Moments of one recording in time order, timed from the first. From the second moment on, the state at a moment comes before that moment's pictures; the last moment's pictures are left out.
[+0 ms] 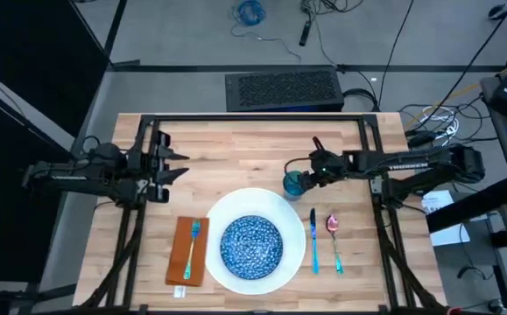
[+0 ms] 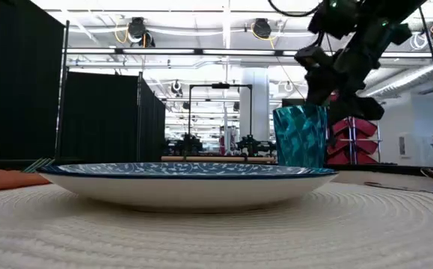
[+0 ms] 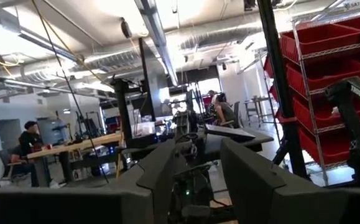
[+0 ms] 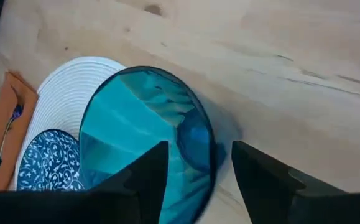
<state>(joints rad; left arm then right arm) 0.02 0.54 0.48 0.43 0.10 0.21 -0.16 1.22 0.69 -0.41 0.02 1.01</state>
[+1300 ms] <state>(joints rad) 0.02 0.54 0.48 0.44 0.10 0.19 -0.26 1.44 1.03 -1.07 0.08 0.68</state>
